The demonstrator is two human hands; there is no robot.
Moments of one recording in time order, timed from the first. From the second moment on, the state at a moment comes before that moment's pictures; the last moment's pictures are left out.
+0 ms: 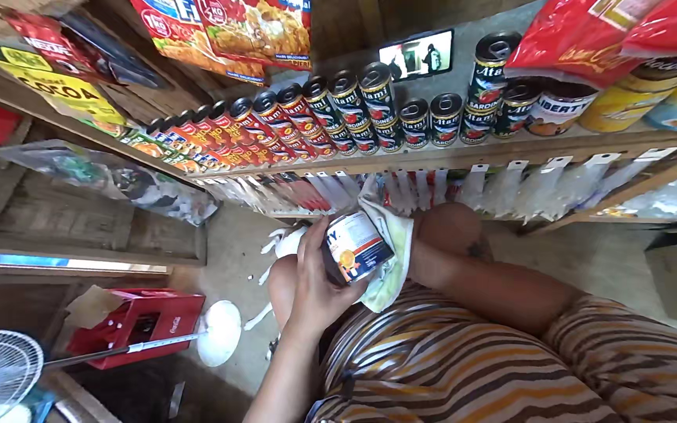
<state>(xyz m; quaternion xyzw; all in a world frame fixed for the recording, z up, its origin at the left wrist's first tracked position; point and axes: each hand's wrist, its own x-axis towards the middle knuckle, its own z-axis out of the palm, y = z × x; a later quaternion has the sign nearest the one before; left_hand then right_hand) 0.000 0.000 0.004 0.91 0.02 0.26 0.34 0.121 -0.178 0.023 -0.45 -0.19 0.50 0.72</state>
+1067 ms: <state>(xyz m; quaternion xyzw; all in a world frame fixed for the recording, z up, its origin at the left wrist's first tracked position) 0.008 -0.002 -0.029 0.84 -0.07 0.26 0.47 0.117 -0.202 0.050 -0.45 -0.16 0.54 0.69</state>
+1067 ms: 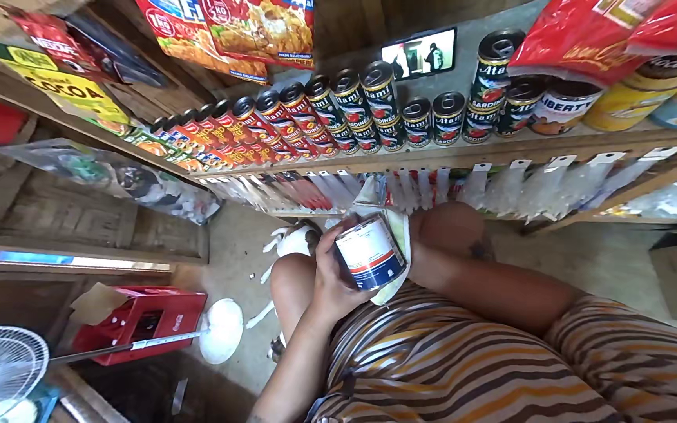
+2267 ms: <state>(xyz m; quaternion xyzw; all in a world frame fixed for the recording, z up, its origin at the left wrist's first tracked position) -0.001 -0.009 0.006 0.98 0.06 0.18 0.10 0.124 -0.125 -0.037 -0.39 -0.01 0.55 0.74</state>
